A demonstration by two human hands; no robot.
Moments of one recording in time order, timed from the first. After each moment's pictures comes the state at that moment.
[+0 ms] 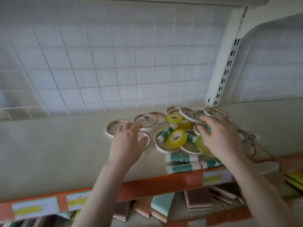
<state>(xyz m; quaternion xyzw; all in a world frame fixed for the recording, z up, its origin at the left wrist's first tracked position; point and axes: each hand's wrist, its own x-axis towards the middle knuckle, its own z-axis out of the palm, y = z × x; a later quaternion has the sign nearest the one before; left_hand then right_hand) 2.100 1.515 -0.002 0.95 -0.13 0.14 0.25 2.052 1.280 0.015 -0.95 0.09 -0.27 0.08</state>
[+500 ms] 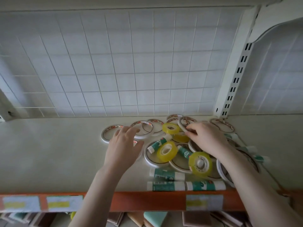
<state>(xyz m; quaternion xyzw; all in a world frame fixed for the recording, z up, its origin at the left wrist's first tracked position) 2.106 1.479 0.003 0.95 -0.06 0.16 0.24 2.123 1.237 0.018 -0.98 -0.08 -0.15 0.10</state>
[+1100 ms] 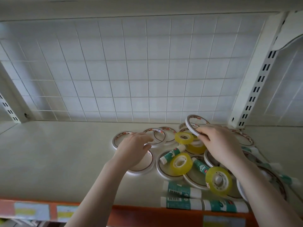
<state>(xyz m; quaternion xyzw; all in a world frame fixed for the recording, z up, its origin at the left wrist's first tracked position) 2.151 1.499 0.000 0.97 -0.15 0.10 0.18 2.135 1.248 0.025 -0.96 -0.12 -0.23 0.11</state>
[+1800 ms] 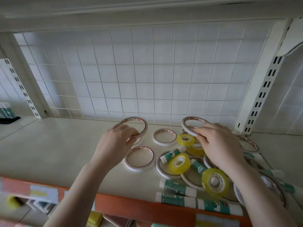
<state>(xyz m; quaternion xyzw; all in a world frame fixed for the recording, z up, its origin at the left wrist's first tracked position) 2.106 1.531 0.029 0.94 -0.13 0.29 0.15 2.123 1.253 0.033 -0.93 -0.17 -0.29 0.13</state>
